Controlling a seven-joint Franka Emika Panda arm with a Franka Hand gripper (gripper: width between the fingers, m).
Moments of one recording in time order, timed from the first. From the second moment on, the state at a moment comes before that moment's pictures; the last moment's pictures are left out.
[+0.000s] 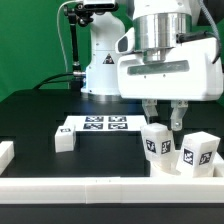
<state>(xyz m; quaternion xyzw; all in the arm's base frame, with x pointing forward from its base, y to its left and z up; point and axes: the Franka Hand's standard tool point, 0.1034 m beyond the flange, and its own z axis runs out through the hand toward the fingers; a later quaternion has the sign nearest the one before) 0.609 0.056 0.085 -0.84 0.54 -0.08 0.07</state>
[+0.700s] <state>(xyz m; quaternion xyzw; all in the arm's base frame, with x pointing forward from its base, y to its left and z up) 0.610 0.057 0.086 -0.67 0.73 -0.05 0.11</state>
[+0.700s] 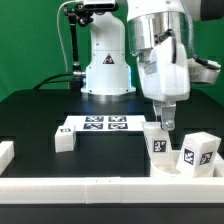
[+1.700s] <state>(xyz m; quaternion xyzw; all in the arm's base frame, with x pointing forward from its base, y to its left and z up) 0.609 0.054 0.086 -0.48 0.87 -0.01 0.13</state>
